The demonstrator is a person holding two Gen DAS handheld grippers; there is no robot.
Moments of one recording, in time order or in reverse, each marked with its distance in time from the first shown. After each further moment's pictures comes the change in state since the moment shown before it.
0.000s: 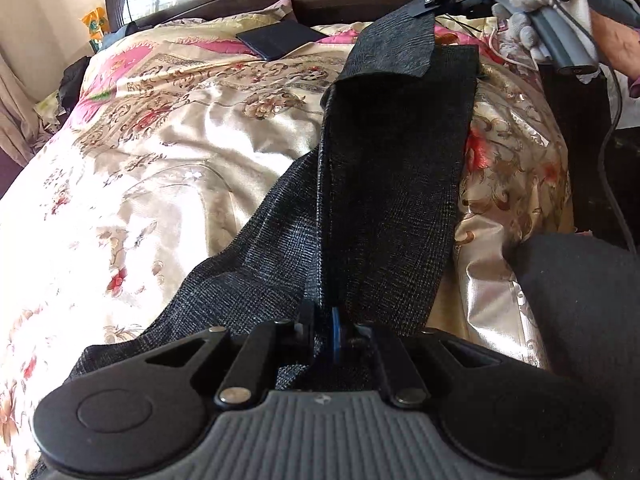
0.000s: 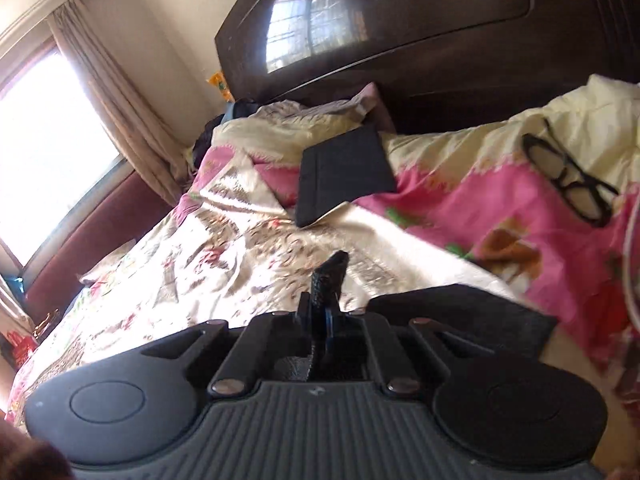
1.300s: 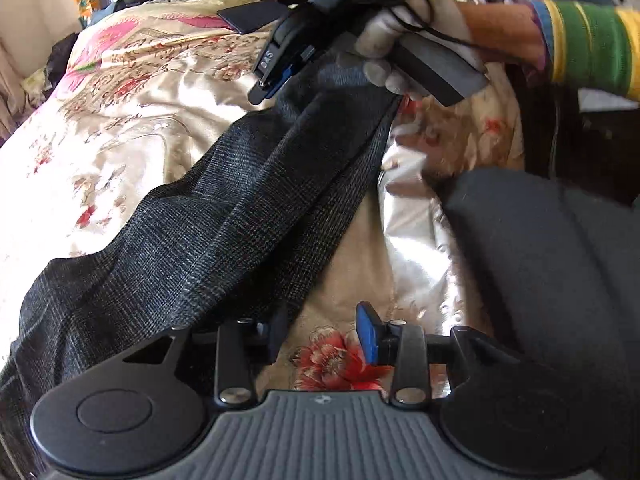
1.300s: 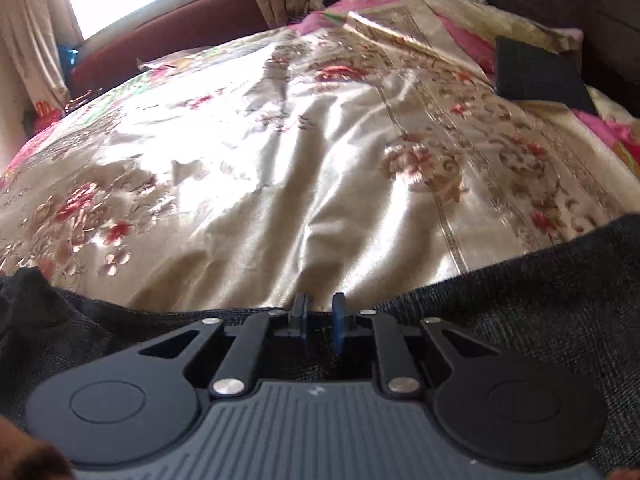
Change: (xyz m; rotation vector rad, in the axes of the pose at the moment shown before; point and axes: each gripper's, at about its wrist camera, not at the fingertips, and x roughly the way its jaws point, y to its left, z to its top) left arm -0.031 -0.032 -0.047 -0.057 0.022 -0.079; right arm 0.091 0.145 -0.121 -0.567 0.370 0.135
